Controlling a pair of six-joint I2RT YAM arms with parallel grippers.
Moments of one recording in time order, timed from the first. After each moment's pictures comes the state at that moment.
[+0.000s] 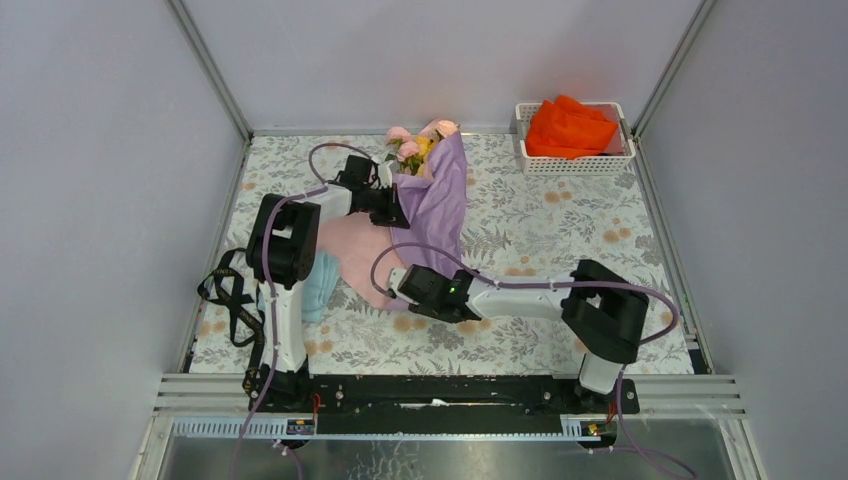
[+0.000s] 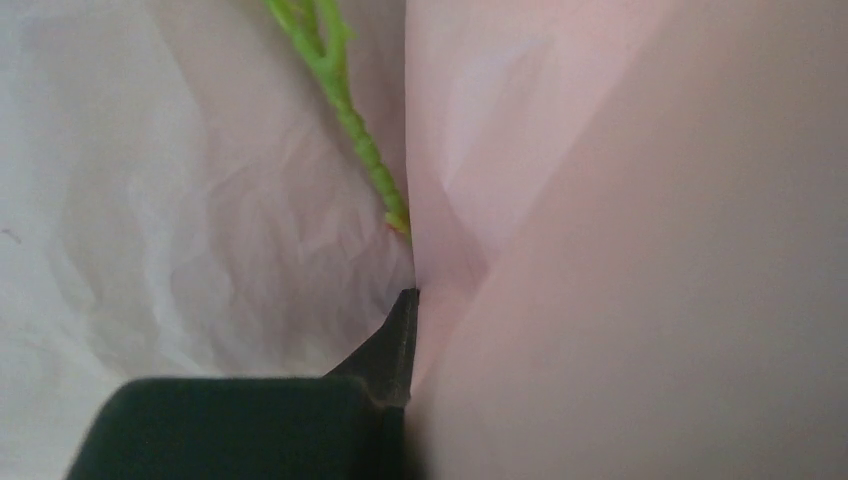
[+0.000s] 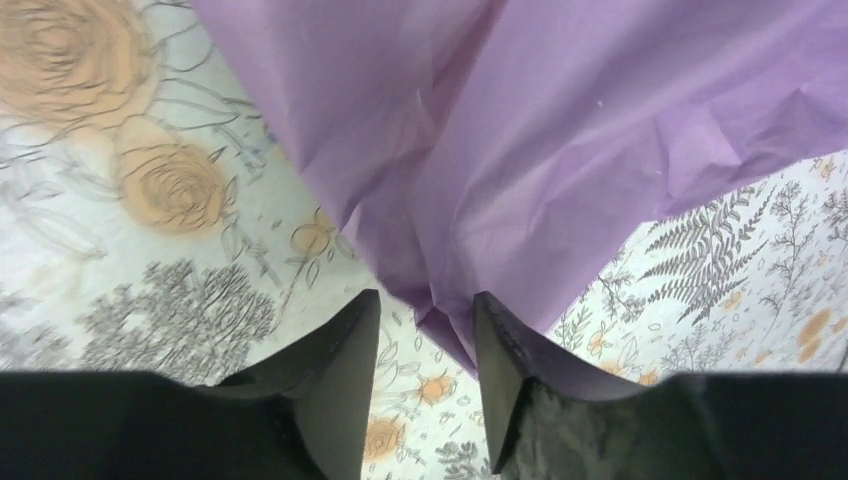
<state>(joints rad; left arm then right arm) -0.21 2.12 1.39 -0.22 0.65 -0.24 1.14 1.79 1.06 -0.44 0.38 -0.24</state>
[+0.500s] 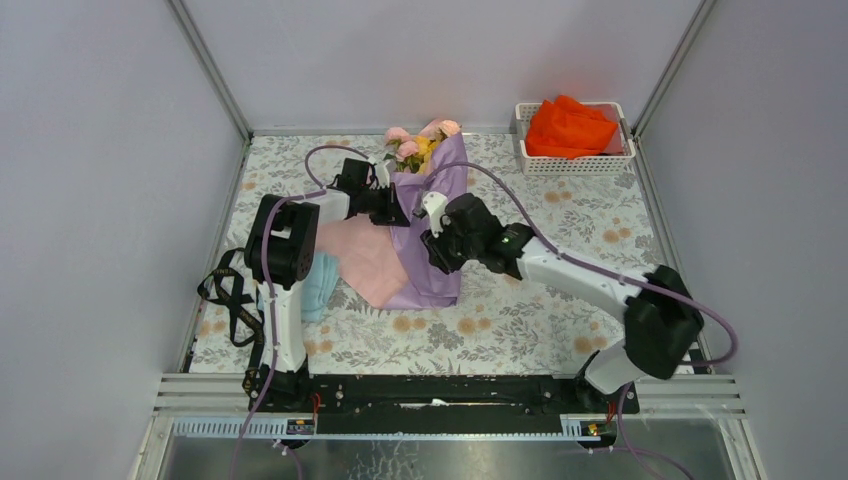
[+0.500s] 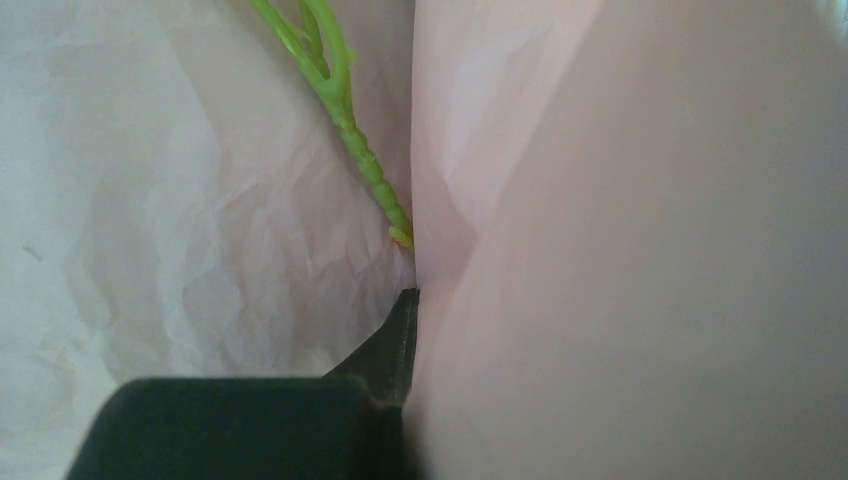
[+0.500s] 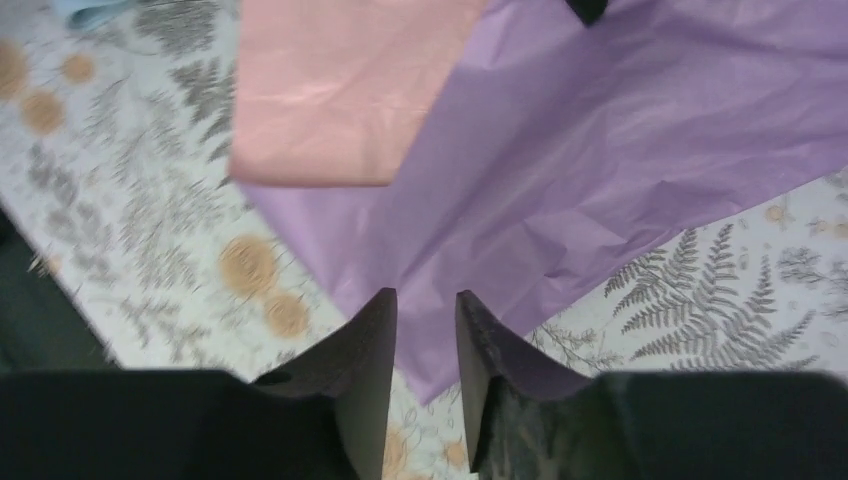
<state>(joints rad) -0.20 2.13 1.32 -0.08 0.65 -0.28 0.88 1.46 1.10 -0.35 -0.12 -0.08</state>
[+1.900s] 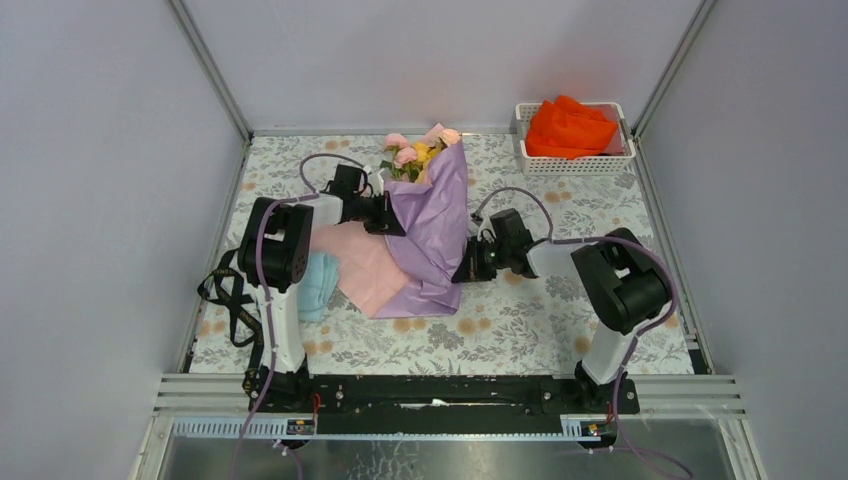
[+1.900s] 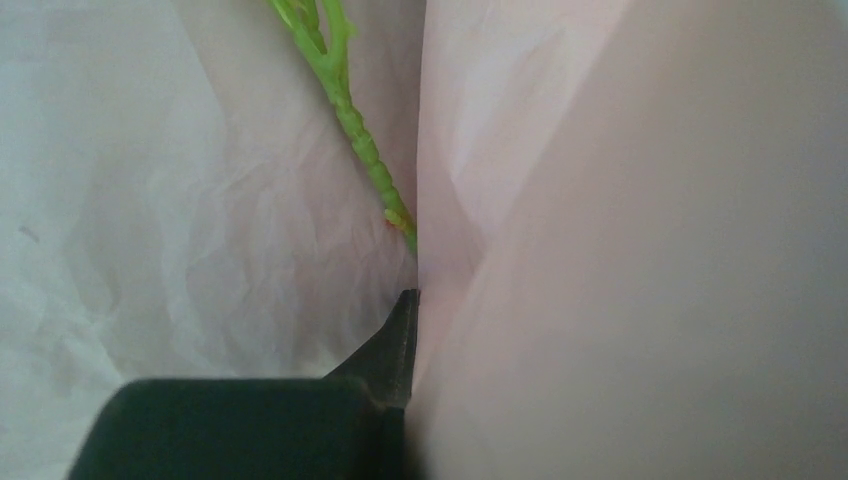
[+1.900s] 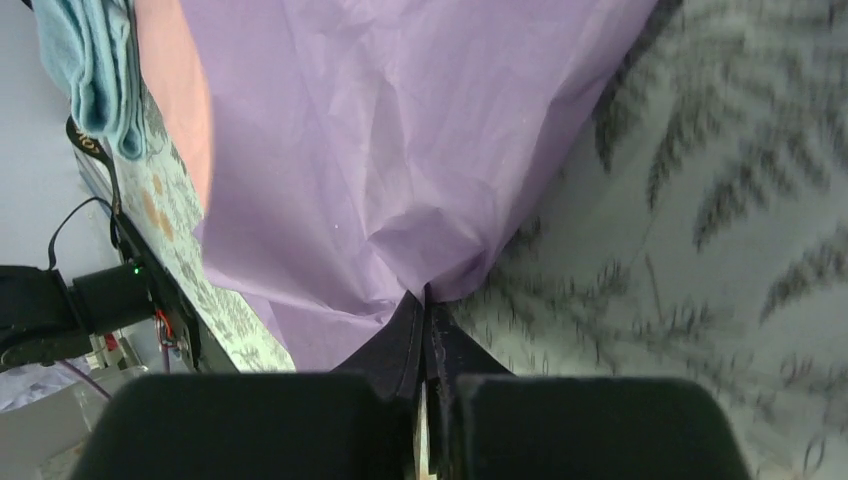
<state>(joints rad) -0.16 2.09 1.26 -0.11 0.74 -0.26 0.50 1.81 0.82 0.10 -0.56 0.53</state>
